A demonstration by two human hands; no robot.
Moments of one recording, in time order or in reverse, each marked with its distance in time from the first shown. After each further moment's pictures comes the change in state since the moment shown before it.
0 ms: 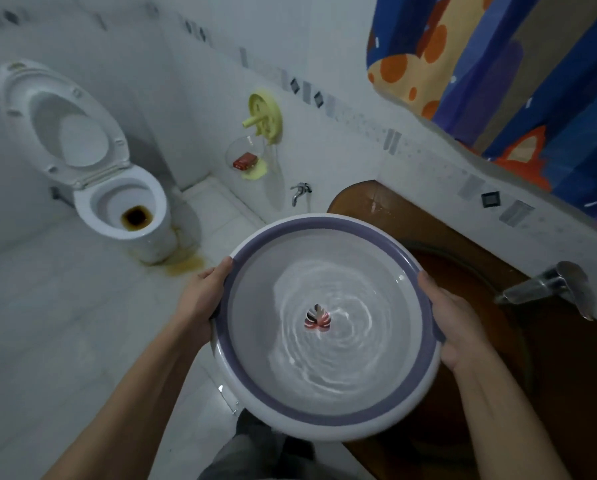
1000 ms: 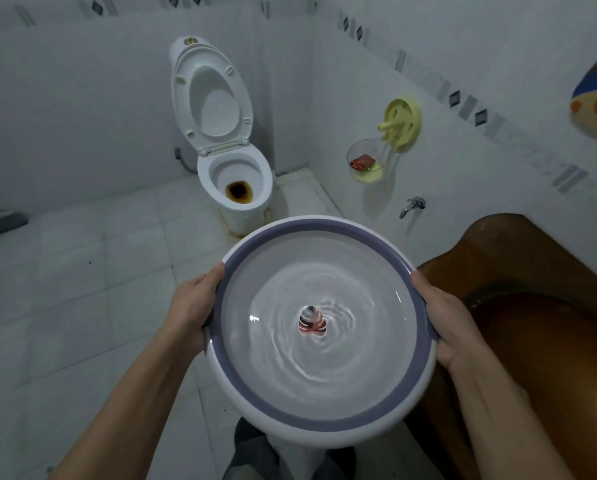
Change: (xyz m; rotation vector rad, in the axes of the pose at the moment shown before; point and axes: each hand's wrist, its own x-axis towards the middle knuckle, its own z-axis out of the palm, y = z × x) left_hand -0.007 -0.020 -0.238 -0.150 0.319 -0.071; right_hand -0.035 0.022 0.229 -0.126 -0.326 0.006
